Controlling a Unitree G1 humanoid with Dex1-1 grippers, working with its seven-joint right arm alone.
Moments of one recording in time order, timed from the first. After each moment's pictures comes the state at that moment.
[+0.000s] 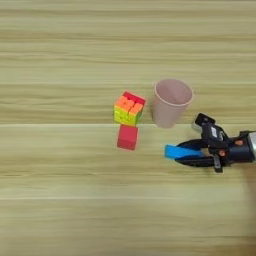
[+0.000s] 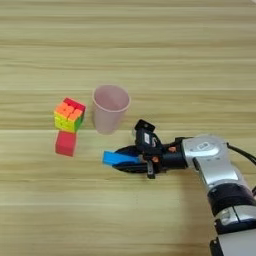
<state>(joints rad) -0.35 -0.61 0.16 0.74 0.11 -0.29 1.42</state>
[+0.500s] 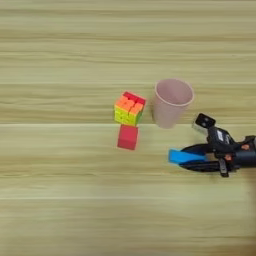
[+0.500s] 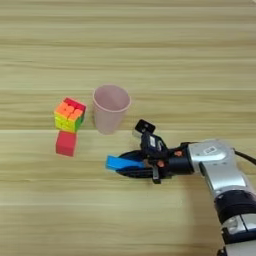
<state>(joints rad) -0.30 -0.65 0.11 0.65 0.14 -0.22 1.45</state>
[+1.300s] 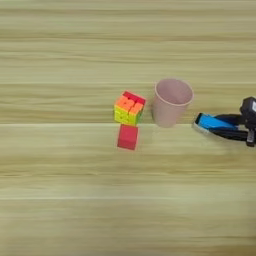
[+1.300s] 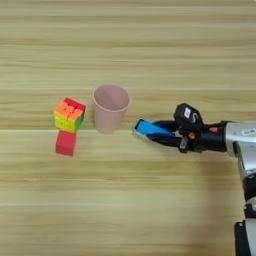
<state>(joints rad) -0.43 -0.74 -0.03 0.82 0.11 -0.25 1.33</state>
